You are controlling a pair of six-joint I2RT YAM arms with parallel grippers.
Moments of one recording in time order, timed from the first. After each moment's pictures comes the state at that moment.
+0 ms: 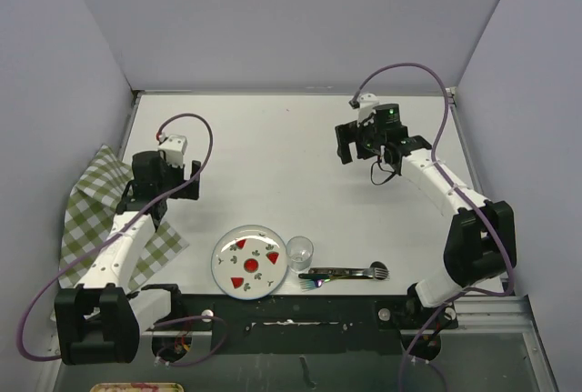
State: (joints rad) left arm 0.00 1.10 0.69 -0.22 0.06 0.13; right arm 0.28 1.55 1.19 -0.33 -0.11 -0.07
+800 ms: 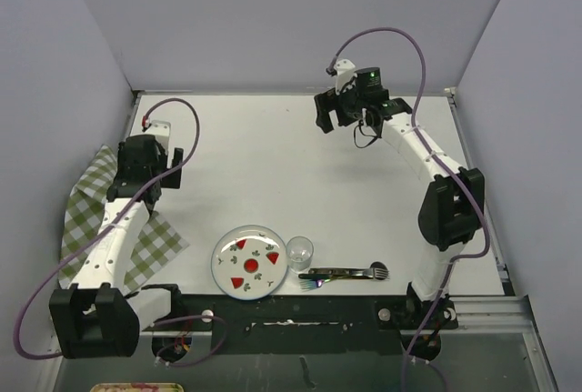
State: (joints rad) left arm 0.00 1.15 0.88 -0.37 -0.28 0.19; right arm 0.33 1.83 1.65 -0.43 -0.23 -0.16
